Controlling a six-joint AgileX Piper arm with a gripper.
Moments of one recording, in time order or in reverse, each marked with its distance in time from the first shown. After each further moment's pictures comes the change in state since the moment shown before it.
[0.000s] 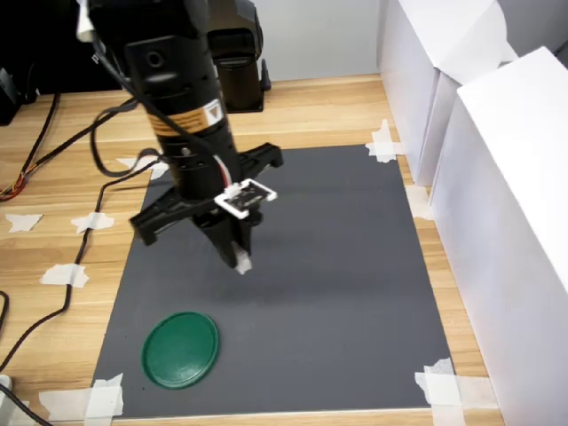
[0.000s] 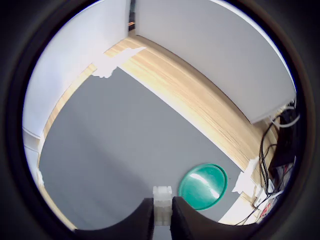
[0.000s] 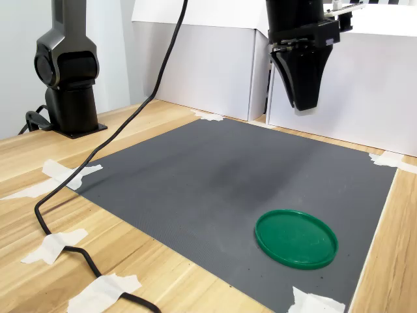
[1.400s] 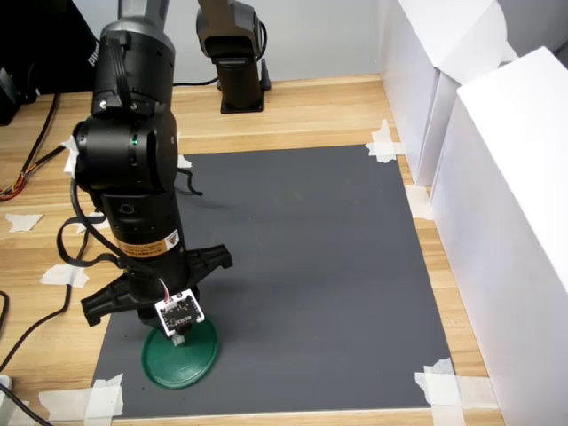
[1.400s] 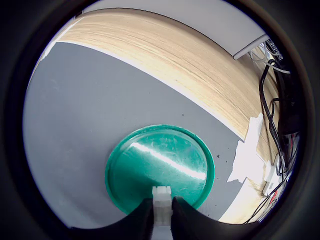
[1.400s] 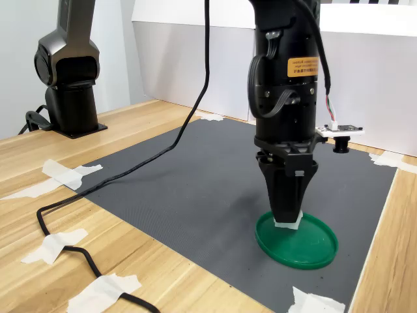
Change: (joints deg) arm -2.9 13.4 0.0 -13.2 -8.9 10.8
